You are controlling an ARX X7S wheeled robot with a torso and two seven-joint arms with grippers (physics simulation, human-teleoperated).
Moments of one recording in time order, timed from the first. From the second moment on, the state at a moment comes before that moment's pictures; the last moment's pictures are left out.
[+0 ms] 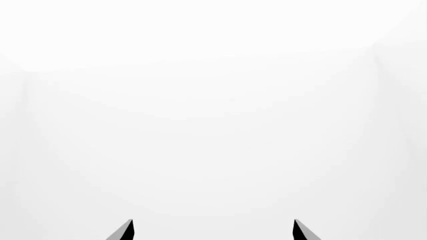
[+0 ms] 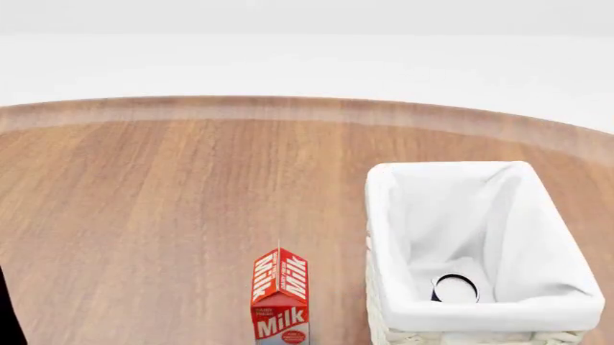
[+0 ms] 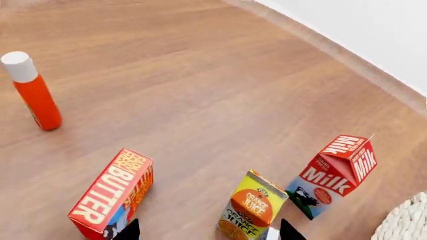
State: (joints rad) left arm -0.69 -1.10 1.26 1.00 -0.29 0.01 -1.33; right arm 1.00 0.92 -1.23 -1.03 1.50 0.70 0.78
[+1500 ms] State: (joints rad) left arm -0.69 -1.09 1.25 1.02 -0.29 -0.02 -1.33; right arm 0.66 1.08 -1.52 -0.89 1.26 0.47 0.90
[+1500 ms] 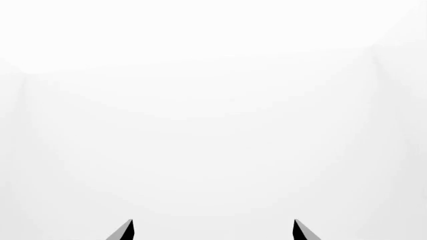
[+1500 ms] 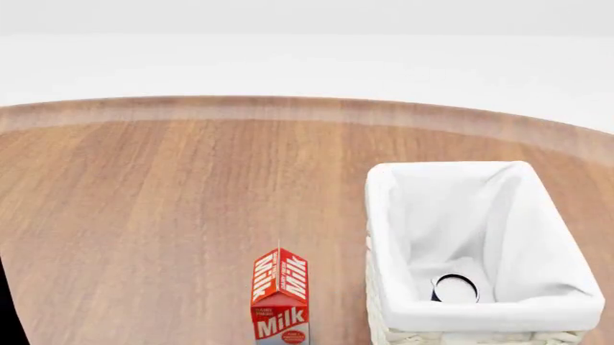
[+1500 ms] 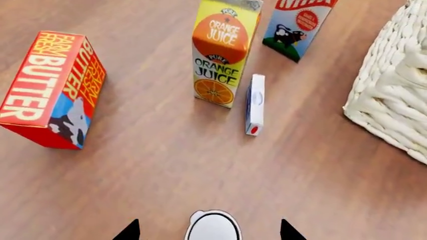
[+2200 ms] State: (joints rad) left arm -0.68 -1.09 1.25 1.01 -0.28 -0.01 -1.33; right arm 0.55 1.03 -1.53 -0.61 1.17 0.31 0.70
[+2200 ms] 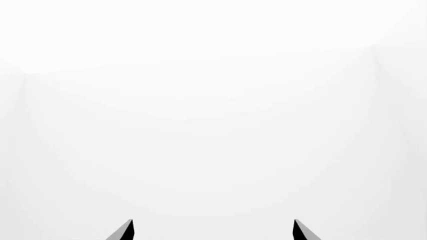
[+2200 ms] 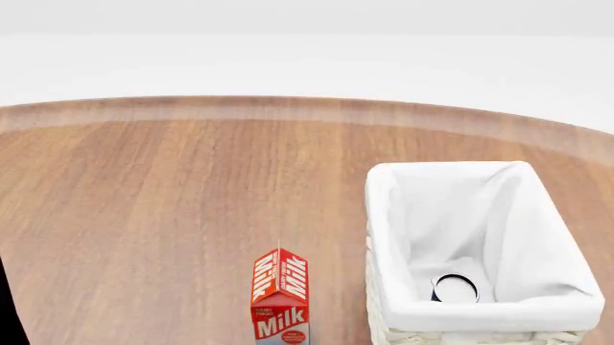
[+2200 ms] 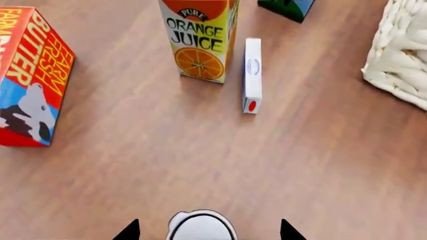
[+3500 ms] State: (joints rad) left arm -0.68 -1.09 1.24 1.01 -0.28 -0.01 -1.32; right arm 0.44 0.92 -1.55 -0.41 1.09 0.20 0.60
